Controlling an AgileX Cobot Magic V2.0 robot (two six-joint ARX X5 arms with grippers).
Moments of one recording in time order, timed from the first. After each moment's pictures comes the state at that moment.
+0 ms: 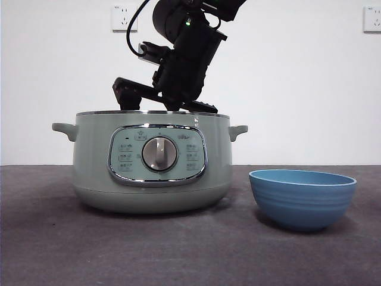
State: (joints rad) left arm -0.44 0.63 1.35 -1.05 -0.04 0.08; right arm 0.71 2.08 1.72 -0.54 -0.05 0.14
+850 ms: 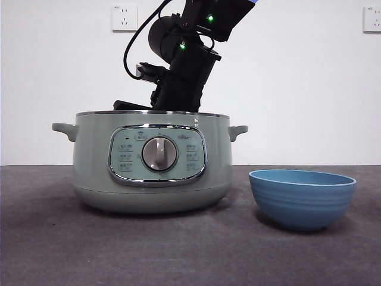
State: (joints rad) left arm -0.44 0.63 1.35 -1.06 -0.04 0.08; right arm 0.71 2.14 1.72 -0.52 -0.03 0.14
